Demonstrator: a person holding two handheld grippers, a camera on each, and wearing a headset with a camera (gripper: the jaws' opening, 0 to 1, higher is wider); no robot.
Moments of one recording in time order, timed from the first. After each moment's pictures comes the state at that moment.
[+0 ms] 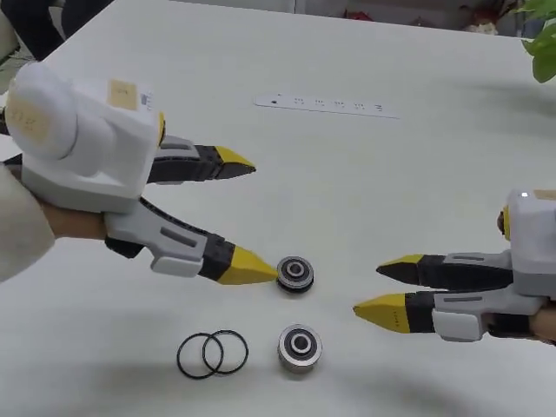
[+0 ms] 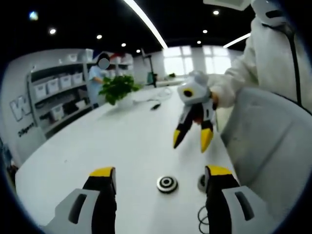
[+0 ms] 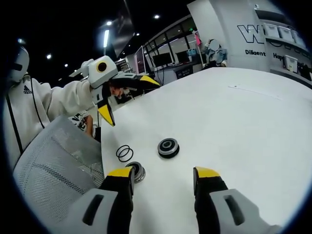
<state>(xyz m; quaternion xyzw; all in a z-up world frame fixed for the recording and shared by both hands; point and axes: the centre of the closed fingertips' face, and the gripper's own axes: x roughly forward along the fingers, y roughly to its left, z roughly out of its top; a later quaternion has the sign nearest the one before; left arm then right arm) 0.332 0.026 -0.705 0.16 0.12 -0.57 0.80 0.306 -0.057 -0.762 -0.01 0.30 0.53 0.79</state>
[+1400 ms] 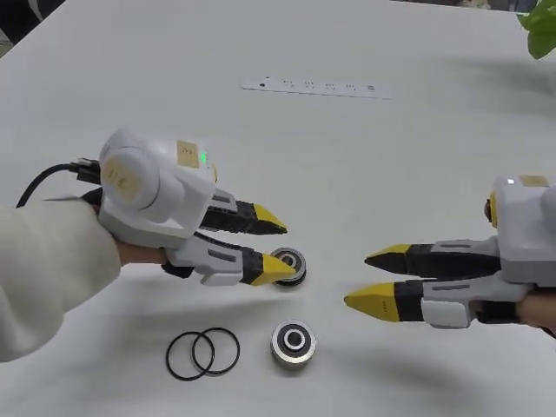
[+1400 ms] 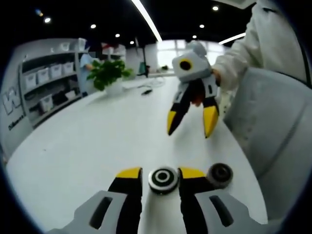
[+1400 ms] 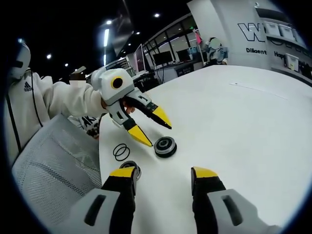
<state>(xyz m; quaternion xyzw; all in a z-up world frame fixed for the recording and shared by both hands) 0.342 -0.006 -0.775 0.17 0.17 -0.60 0.77 0.313 -0.054 -0.772 -0.02 0.30 0.54 0.79</state>
